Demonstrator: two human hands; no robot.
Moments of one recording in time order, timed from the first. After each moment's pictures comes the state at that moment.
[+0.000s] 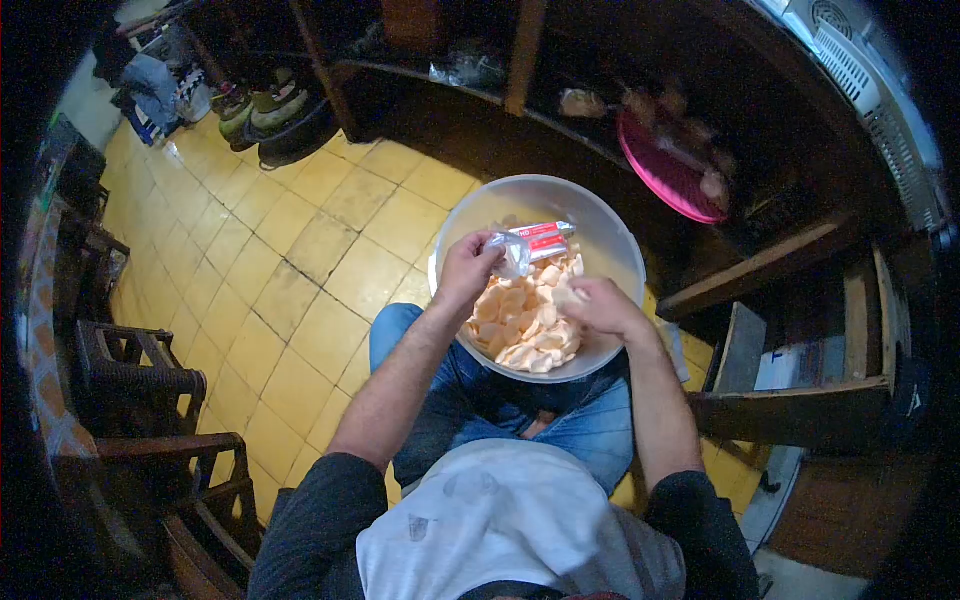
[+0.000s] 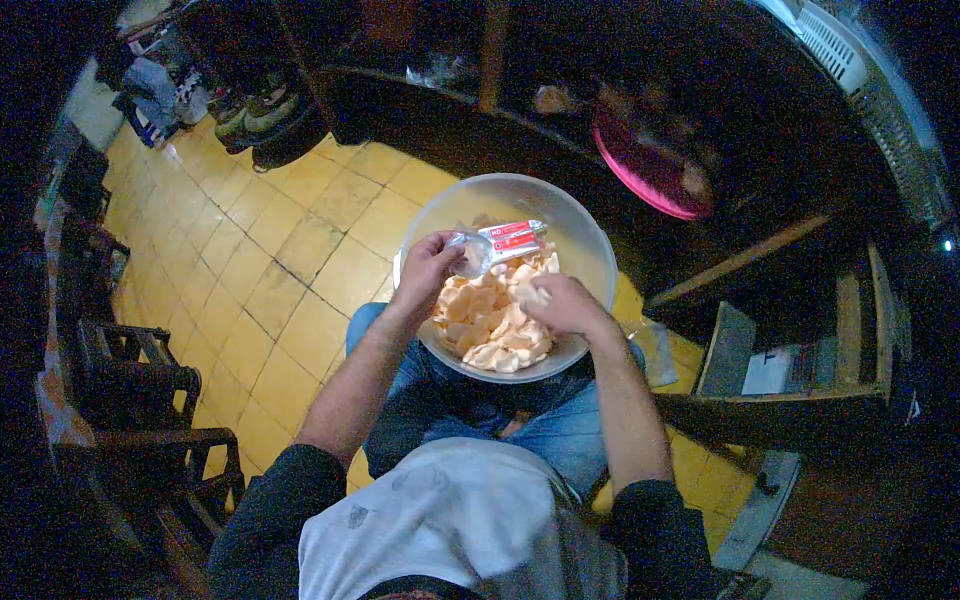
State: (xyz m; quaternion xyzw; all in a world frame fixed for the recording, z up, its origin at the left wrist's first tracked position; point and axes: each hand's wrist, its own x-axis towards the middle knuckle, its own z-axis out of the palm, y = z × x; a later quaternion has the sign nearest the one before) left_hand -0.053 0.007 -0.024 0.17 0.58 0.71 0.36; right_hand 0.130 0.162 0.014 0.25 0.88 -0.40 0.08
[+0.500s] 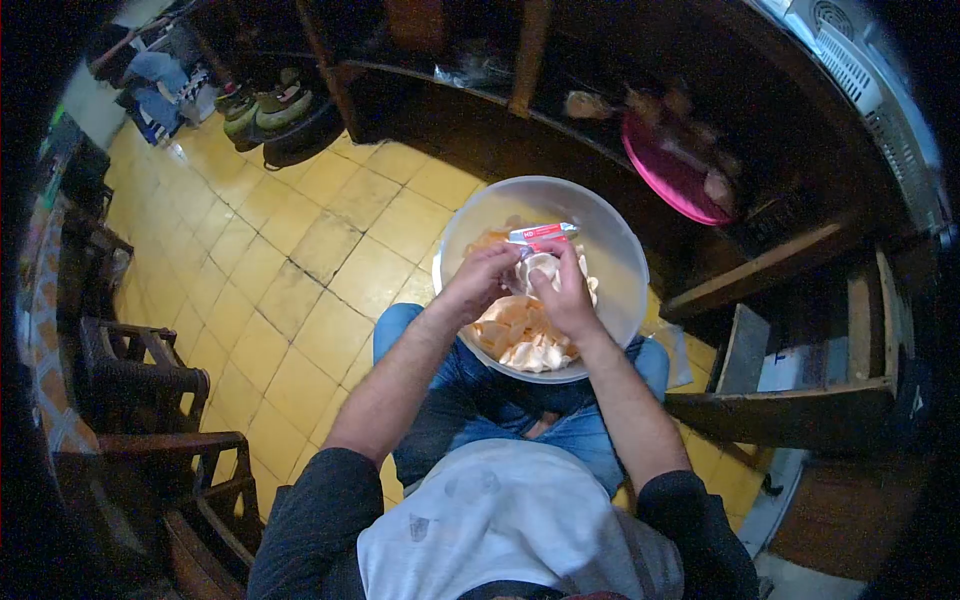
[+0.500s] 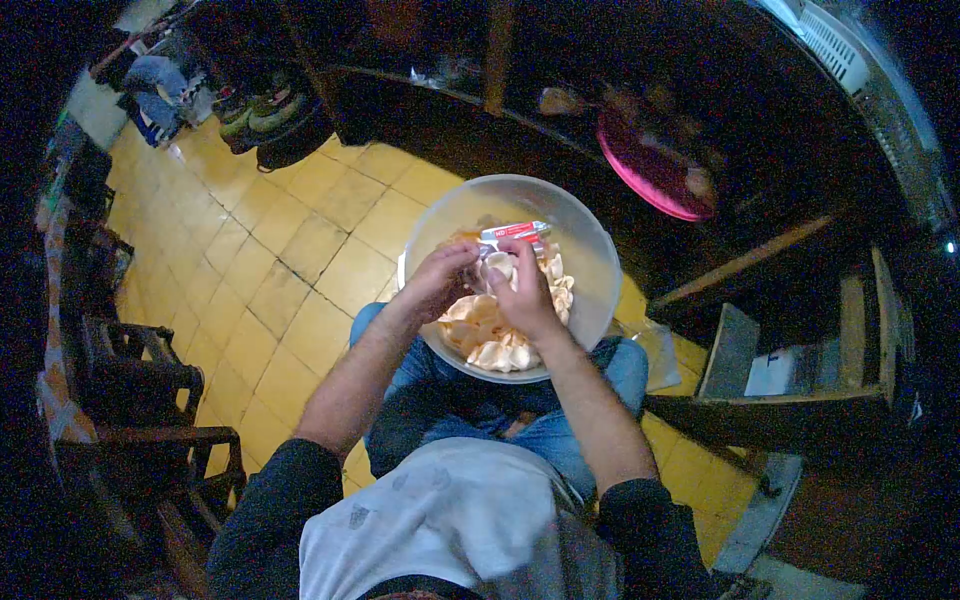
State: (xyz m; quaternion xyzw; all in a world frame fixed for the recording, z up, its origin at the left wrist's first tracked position) left_hand -0.049 0.001 -0.016 0.16 0.46 0.68 0.55; right_hand 0.081 0.102 -0.001 0.14 0.76 -0.55 -0.31
